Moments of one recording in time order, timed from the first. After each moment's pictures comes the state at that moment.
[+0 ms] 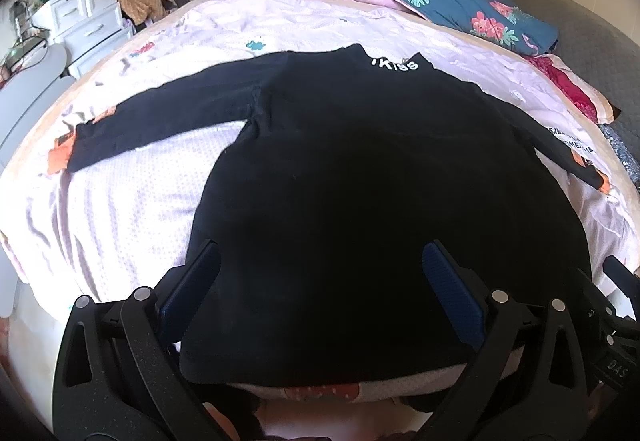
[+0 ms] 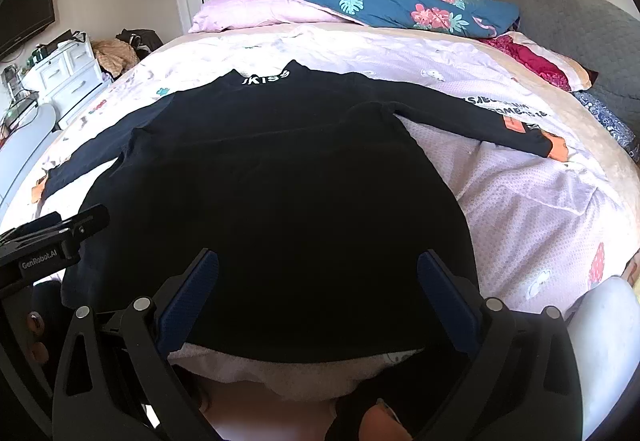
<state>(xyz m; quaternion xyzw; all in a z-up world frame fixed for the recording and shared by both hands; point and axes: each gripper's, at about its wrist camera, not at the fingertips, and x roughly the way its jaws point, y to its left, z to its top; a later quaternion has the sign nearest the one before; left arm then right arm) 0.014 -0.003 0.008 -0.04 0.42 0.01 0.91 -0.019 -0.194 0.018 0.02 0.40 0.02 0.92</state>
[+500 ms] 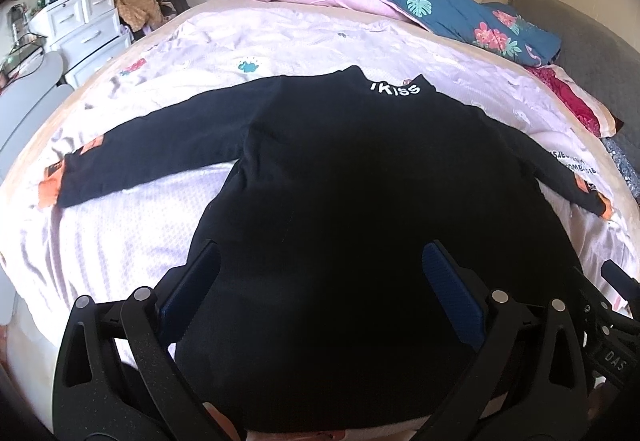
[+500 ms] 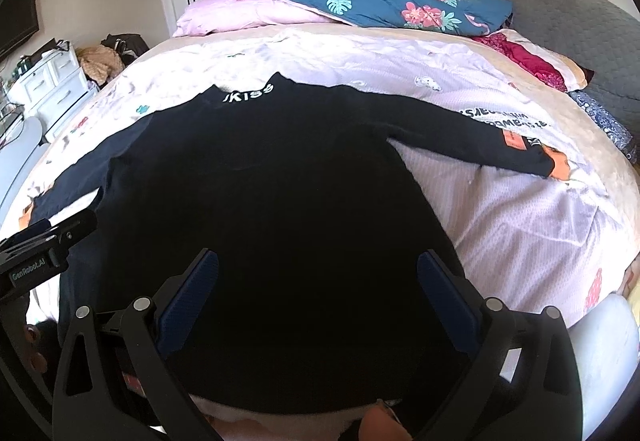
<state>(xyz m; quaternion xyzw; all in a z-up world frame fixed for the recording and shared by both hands) 0.057 -0.007 0.024 -0.04 0.41 0.01 0.91 0.032 -0.202 0.033 0.03 0.40 0.00 0.91</state>
